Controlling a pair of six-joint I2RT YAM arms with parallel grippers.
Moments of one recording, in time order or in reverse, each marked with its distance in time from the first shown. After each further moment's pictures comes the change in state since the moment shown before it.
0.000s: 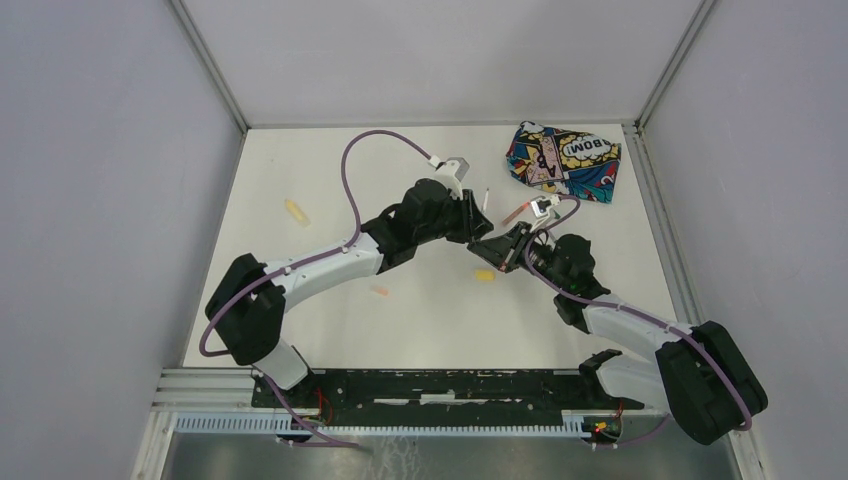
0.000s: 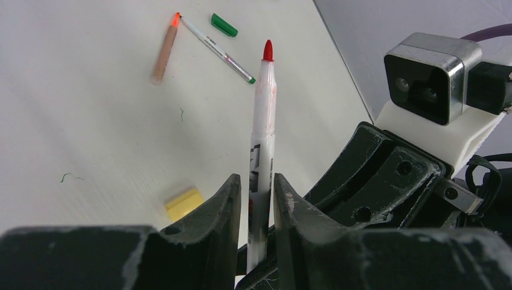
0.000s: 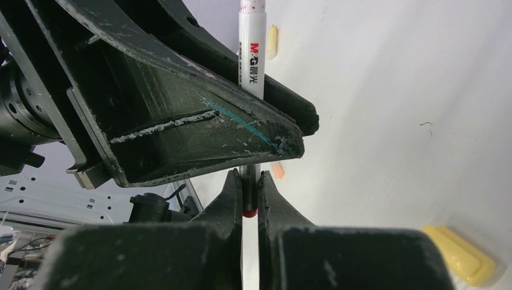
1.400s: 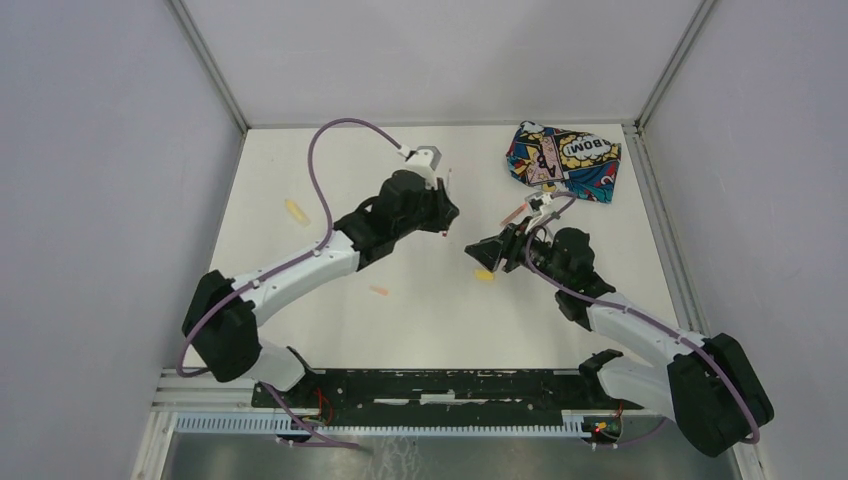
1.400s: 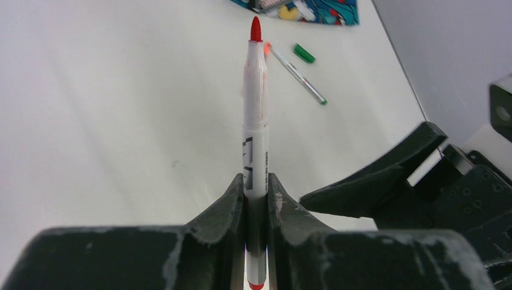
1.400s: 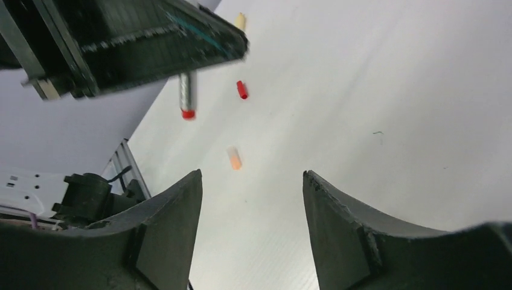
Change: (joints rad) left arm 0.040 -0.097 0.008 -0.166 -0.167 0.104; right arm 0.004 -0.061 0.040 -0.160 0.018 -0.222
